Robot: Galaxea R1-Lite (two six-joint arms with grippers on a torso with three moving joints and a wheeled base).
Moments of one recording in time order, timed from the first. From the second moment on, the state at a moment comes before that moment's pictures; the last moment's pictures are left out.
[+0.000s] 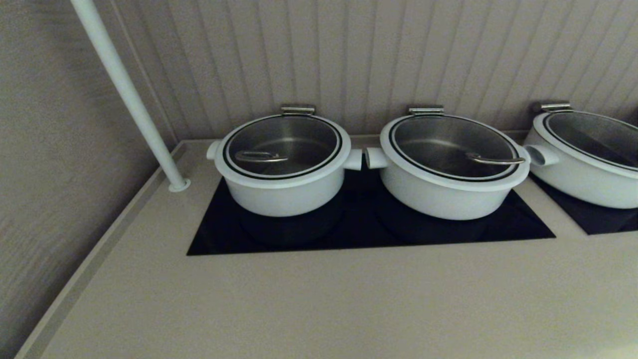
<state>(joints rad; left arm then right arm) 0.00 0.21 -0.39 0.28 -0.24 0.26 0.00 0.00 0.00 0.00 0.01 -0.03</state>
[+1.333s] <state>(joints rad) -0.27 0.84 -0.52 -0.09 -0.37 0.35 0.00 0.00 0.00 0.00 0.01 -0.03</state>
